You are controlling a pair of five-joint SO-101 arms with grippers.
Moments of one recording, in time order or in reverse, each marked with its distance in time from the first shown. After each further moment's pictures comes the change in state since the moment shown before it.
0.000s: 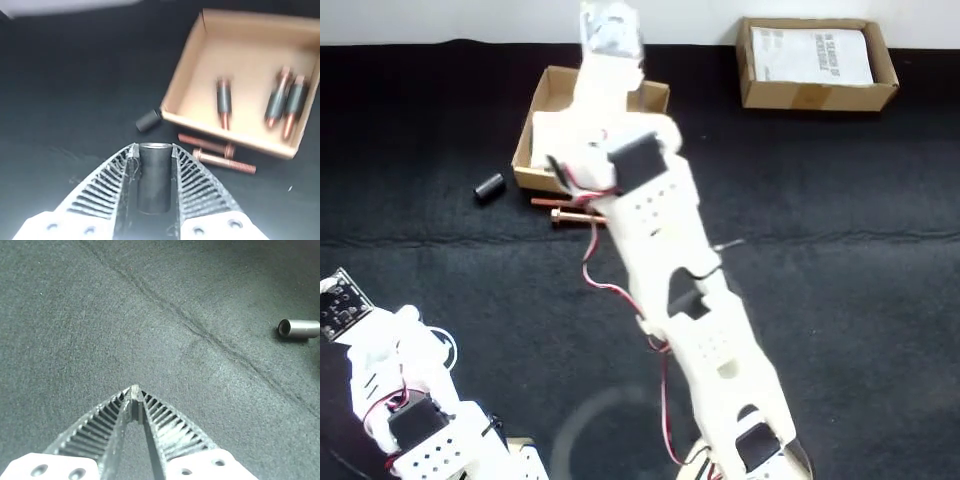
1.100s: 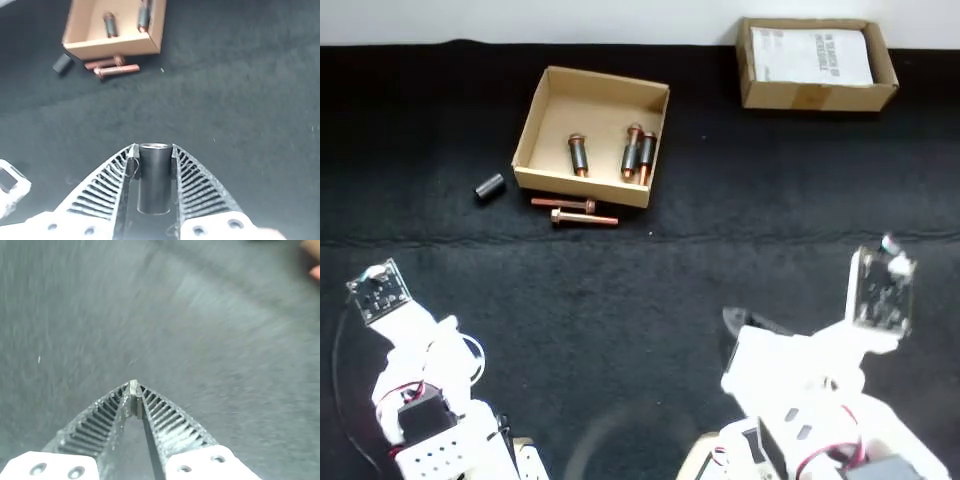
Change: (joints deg) left arm 11.3 0.0 -4.0 15.7 0.0; right arm 17.3 -121.8 124.4 0.0 2.3
